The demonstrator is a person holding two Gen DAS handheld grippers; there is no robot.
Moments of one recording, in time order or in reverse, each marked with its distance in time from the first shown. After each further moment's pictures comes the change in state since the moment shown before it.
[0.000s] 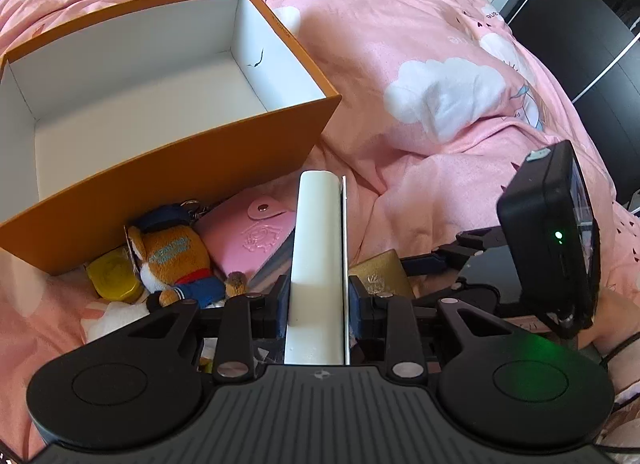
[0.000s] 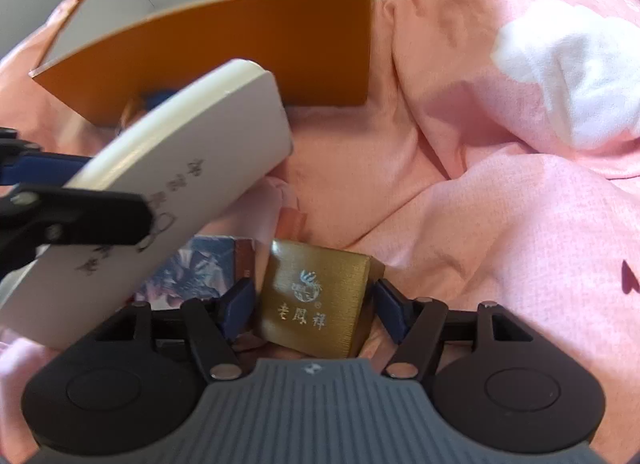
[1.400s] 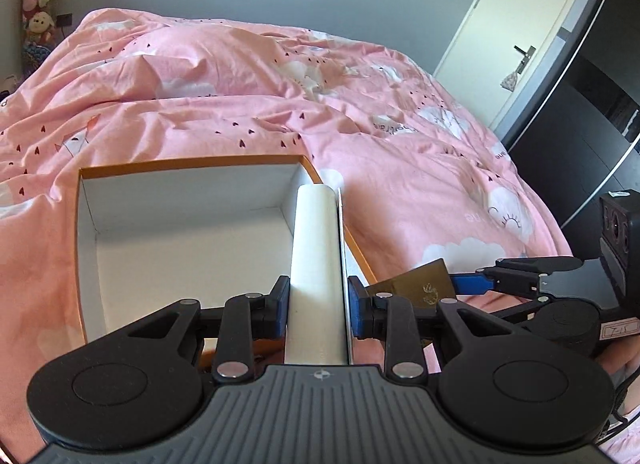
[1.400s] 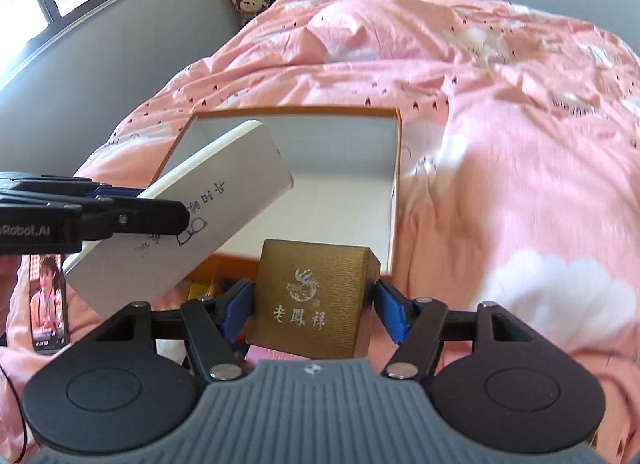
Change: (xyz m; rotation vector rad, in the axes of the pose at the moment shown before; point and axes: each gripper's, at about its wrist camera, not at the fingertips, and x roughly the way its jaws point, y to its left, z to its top) left arm -0.081 0.058 0.068 -0.133 -0.348 0.002; right arm -0.135 0.014 0.079 -0.108 -0.350 0.108
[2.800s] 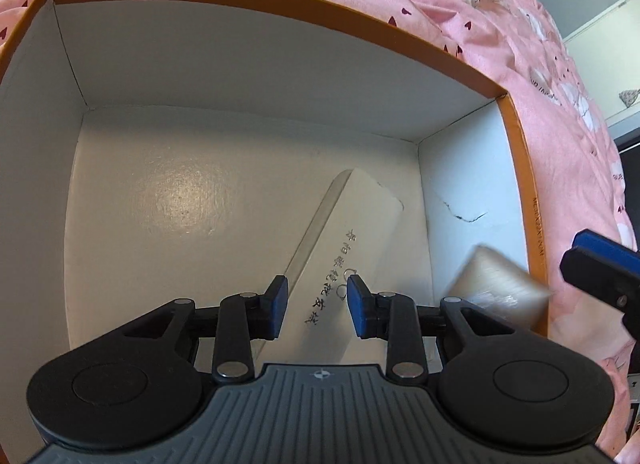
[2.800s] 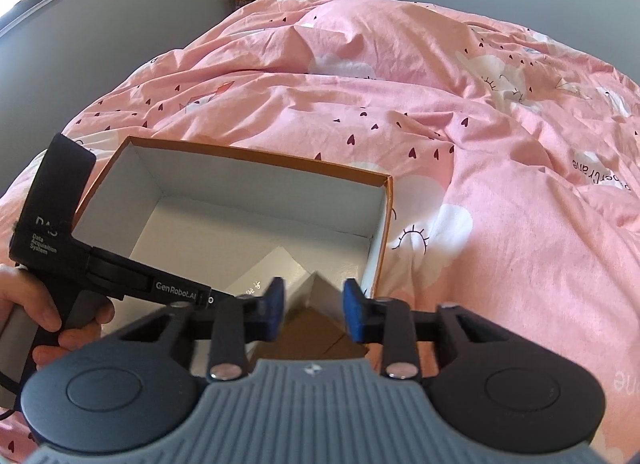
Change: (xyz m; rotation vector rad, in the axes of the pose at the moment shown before) left arm 0.166 0.102 0.004 -0.329 0.344 0.128; right arm 0.099 -0.022 0.085 -0.095 0.029 -0.076
